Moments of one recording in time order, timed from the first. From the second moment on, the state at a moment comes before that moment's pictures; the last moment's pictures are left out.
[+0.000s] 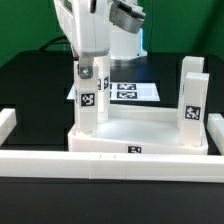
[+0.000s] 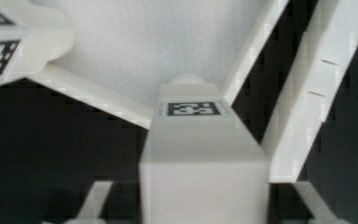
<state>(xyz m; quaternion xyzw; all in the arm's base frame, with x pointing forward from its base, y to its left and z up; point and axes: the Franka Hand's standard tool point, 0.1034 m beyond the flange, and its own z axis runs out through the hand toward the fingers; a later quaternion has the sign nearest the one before) 0.596 -0.081 0.125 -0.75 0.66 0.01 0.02</state>
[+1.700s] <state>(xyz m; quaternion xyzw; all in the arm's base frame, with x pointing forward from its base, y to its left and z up) 0.606 -0.072 0.126 -0.89 0.46 0.00 0.03</state>
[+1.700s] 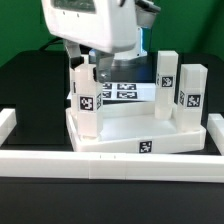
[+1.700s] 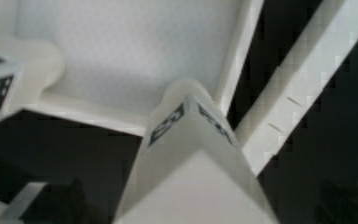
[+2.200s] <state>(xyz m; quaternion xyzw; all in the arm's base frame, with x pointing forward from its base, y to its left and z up) 0.604 -0.070 0.121 -0.96 0.28 0.00 0.01</state>
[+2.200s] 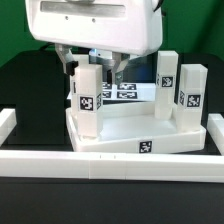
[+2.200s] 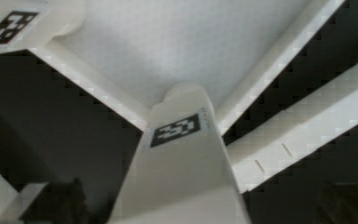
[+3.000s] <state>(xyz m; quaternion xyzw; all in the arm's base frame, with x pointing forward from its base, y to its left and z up) 0.604 -0.073 0.121 -0.99 0.17 0.00 0.01</state>
